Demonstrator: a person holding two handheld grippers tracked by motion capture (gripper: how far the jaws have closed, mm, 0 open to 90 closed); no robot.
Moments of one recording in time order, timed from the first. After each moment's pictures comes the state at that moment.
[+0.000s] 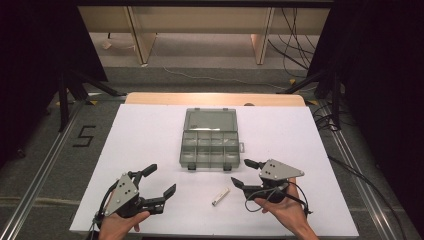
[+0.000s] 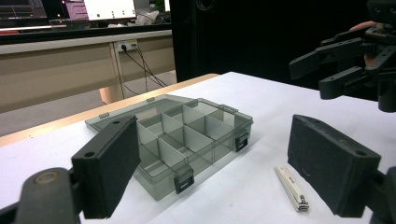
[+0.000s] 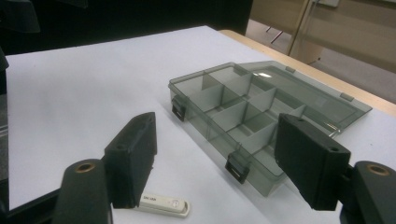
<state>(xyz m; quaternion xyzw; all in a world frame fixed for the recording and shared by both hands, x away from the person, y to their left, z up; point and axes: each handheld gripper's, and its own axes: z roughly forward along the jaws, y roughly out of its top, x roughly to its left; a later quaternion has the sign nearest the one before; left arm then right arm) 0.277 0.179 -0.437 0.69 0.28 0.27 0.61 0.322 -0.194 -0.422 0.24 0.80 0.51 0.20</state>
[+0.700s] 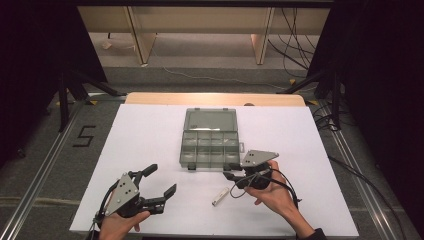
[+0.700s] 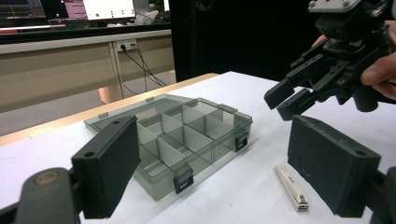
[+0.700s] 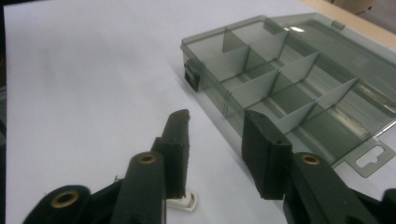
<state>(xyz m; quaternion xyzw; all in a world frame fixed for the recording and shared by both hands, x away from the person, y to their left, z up) 0.277 0.179 -0.437 0.69 0.28 0.27 0.61 0.357 -0.167 -0.430 0.23 0.86 0.43 0.13</state>
